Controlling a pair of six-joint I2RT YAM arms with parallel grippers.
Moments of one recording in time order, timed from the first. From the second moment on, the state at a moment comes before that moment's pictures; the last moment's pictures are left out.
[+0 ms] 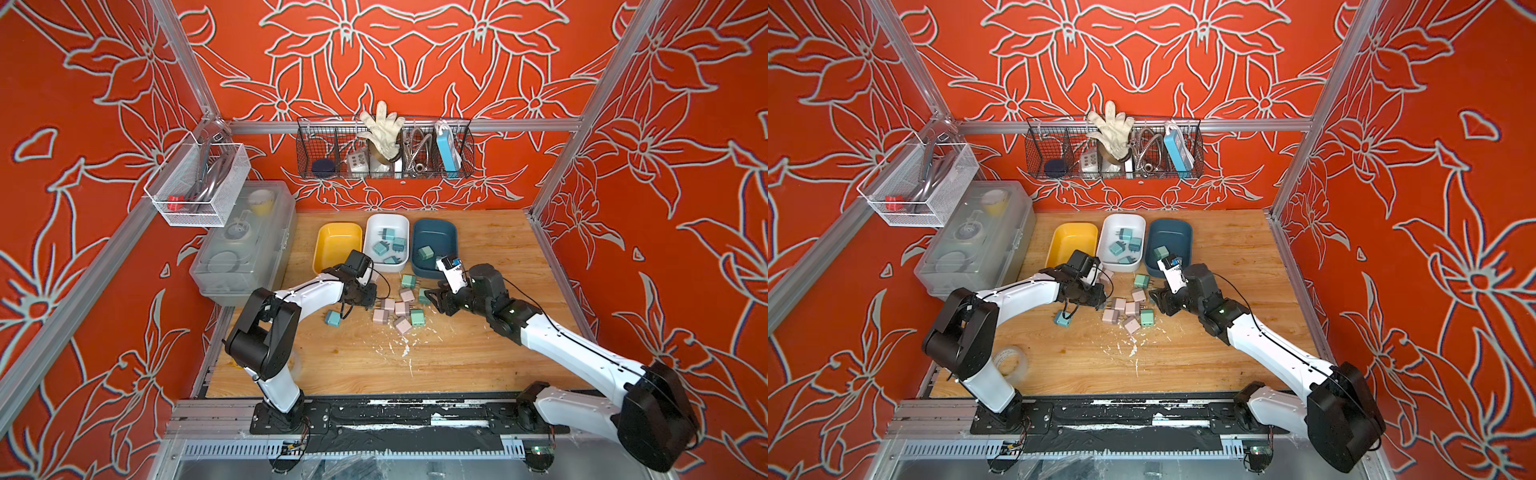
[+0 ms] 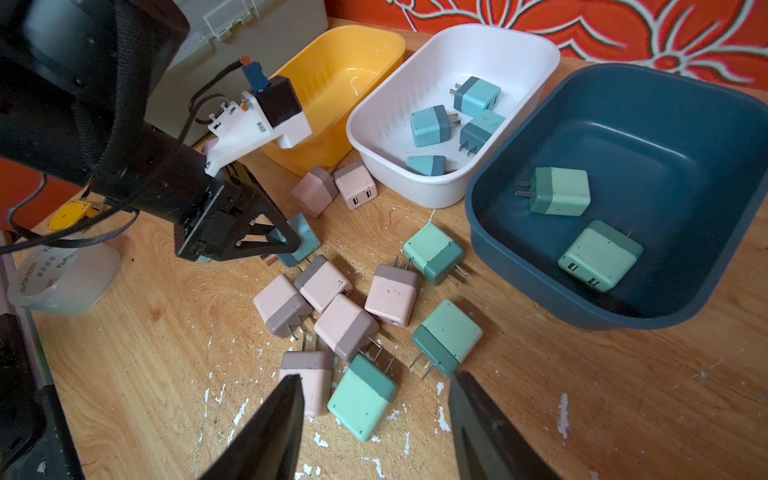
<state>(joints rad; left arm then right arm) -0.41 1.68 1.01 -0.44 0.14 -0.30 0.61 1.16 0.71 -0.10 -0.20 0.09</state>
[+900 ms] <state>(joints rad) -0.40 1.63 1.24 -0.46 0.14 -0.26 0.61 1.16 0.69 -0.07 -0.19 0.10</state>
